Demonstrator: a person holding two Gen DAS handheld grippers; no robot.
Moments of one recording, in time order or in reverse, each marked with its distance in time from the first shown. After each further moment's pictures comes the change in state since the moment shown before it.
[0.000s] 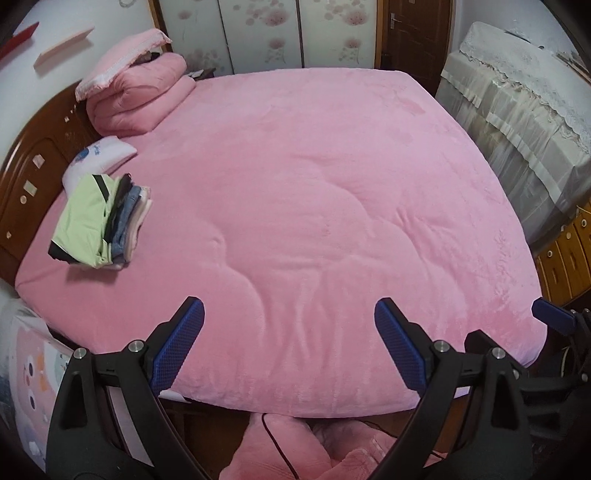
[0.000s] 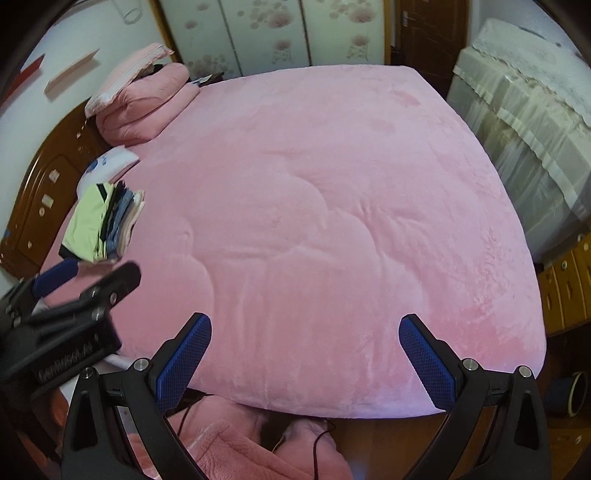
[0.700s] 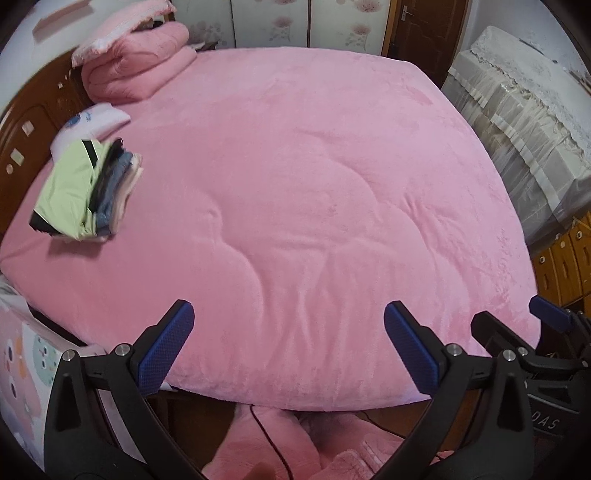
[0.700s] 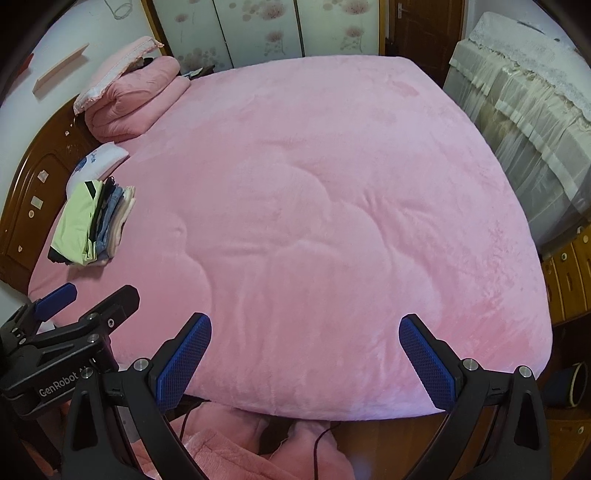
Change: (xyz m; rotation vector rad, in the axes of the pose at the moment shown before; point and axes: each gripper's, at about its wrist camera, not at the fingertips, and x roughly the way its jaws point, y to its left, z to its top) left arm 0.050 0.036 -0.012 -0.088 0.086 -0.057; right arm 0.024 -0.037 -0.010 0.005 0.050 -0.014
